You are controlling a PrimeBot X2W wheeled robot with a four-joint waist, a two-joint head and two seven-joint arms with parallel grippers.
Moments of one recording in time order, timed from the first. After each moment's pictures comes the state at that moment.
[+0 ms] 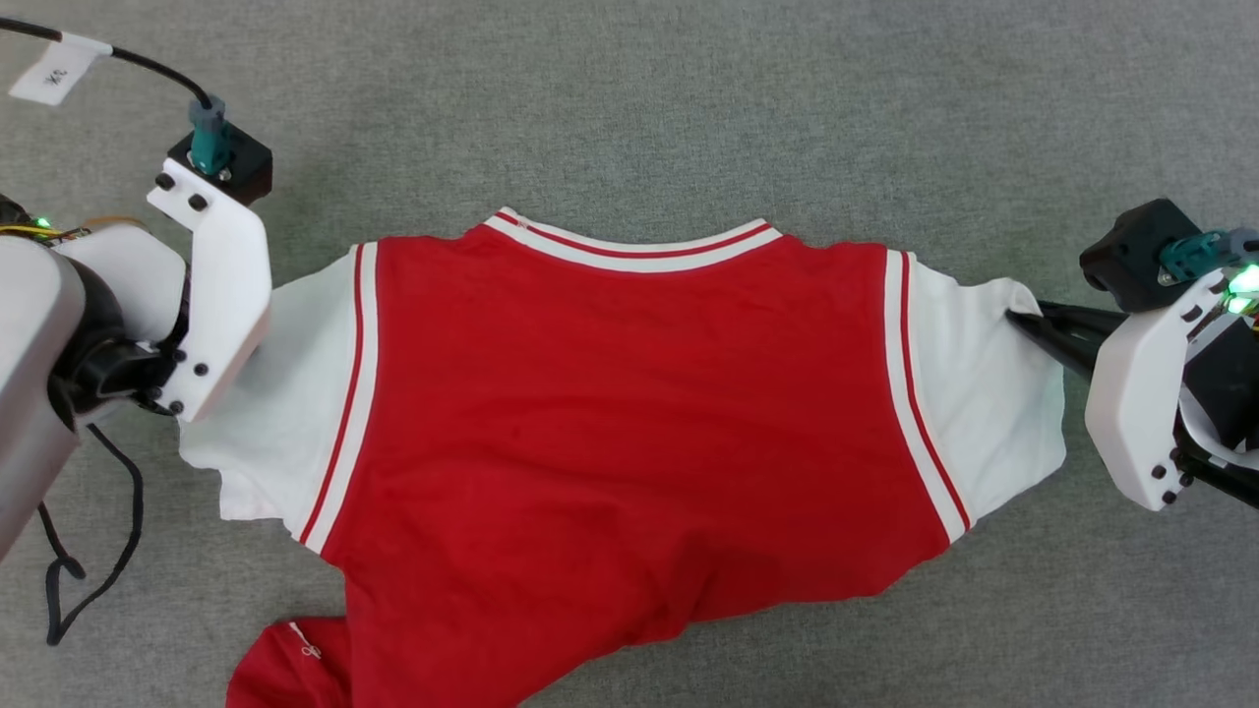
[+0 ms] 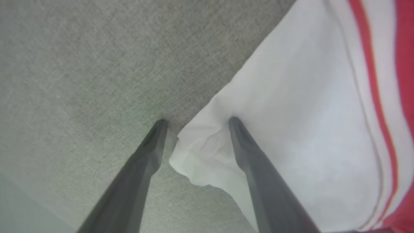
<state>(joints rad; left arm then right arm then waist) -0.97 0.83 -0.81 0.24 -0.76 -0.13 1.11 -0.71 -0.83 0.73 0.00 0.70 0.13 0.52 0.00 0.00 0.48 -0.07</state>
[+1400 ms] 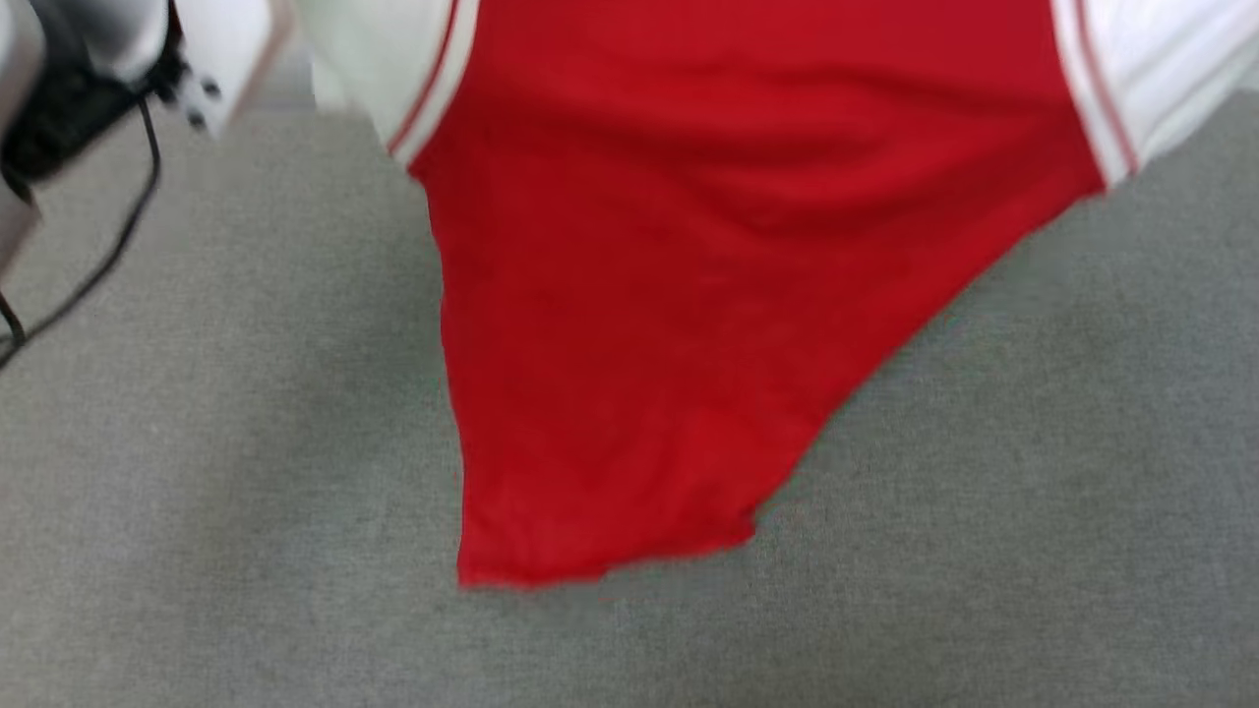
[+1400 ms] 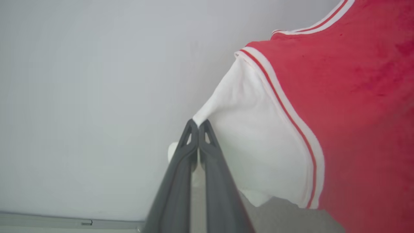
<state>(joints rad) -1.39 0.77 -0.96 0.28 -0.71 -0.13 0.46 -1.10 -0.92 0.66 0.09 0.61 0.13 0.46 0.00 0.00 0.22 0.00</state>
